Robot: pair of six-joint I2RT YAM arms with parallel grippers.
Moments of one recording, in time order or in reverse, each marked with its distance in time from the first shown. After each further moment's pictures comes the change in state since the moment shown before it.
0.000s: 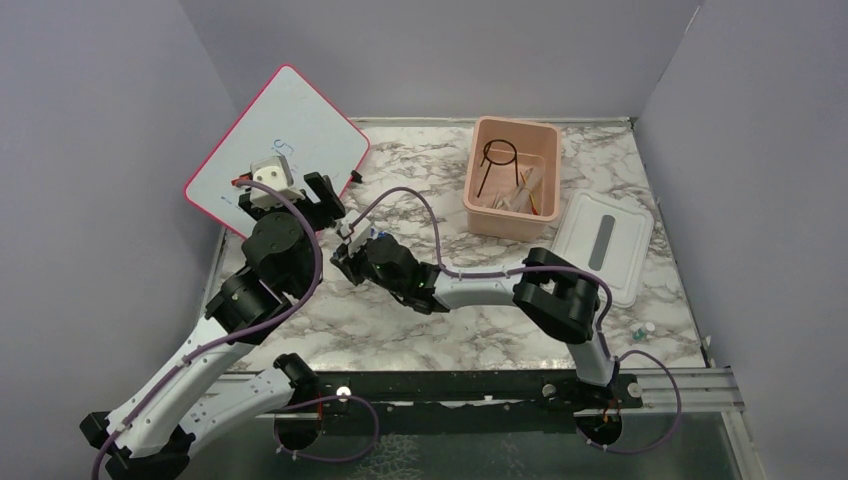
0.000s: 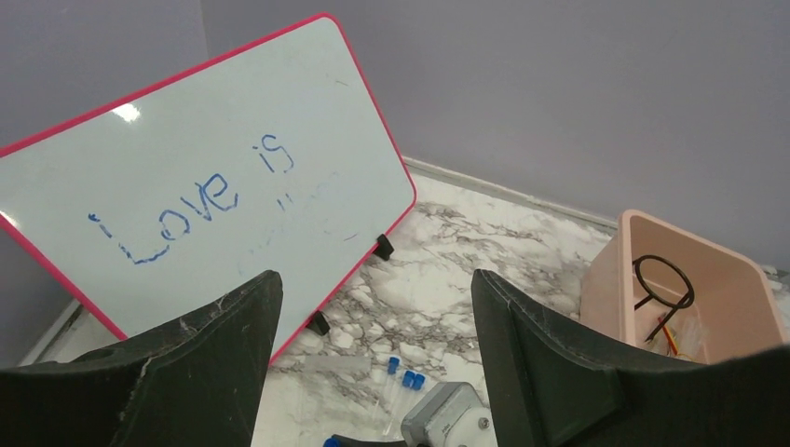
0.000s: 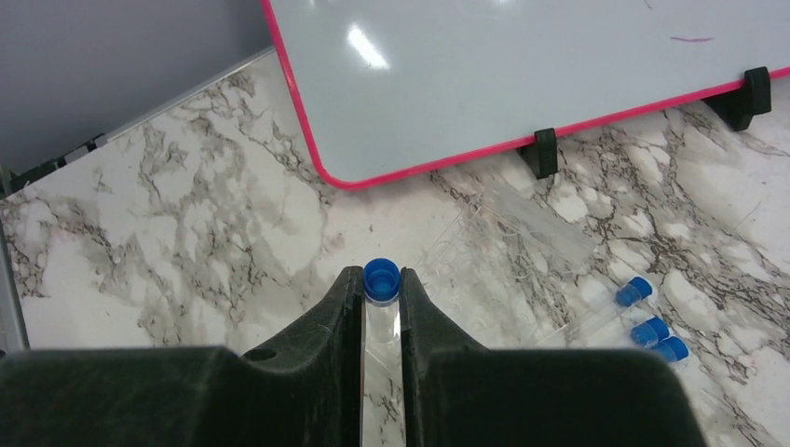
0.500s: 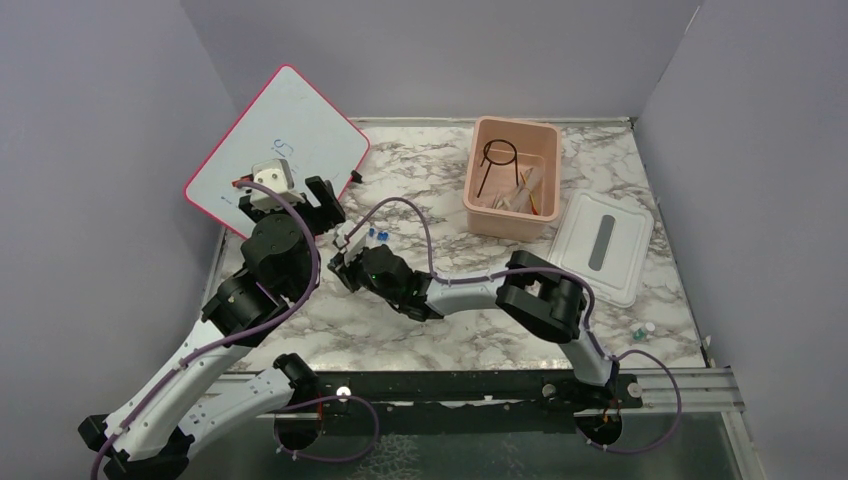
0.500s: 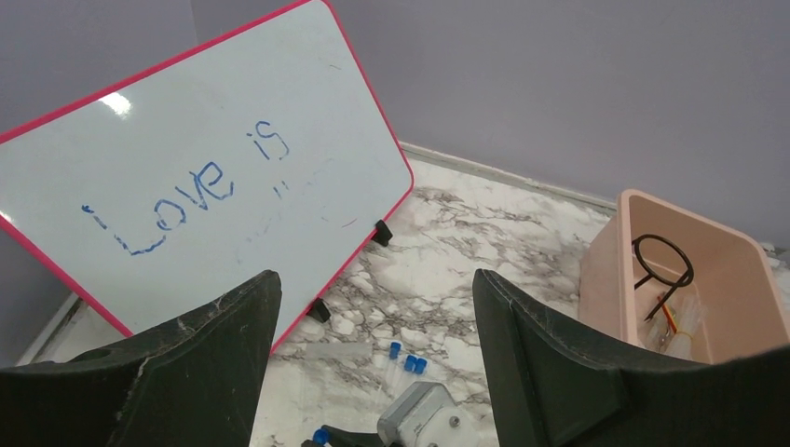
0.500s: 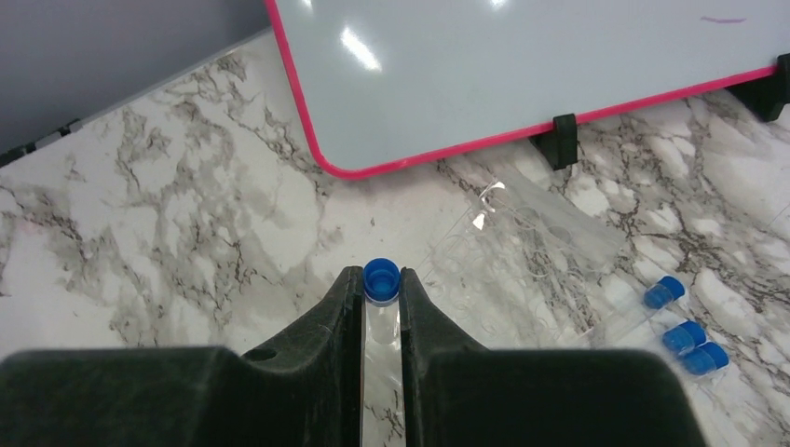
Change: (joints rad) left arm 0.000 -0.024 -0.002 -0.073 0.027 -0.023; right arm 0.022 0.077 0.002 0.089 0.014 -0.018
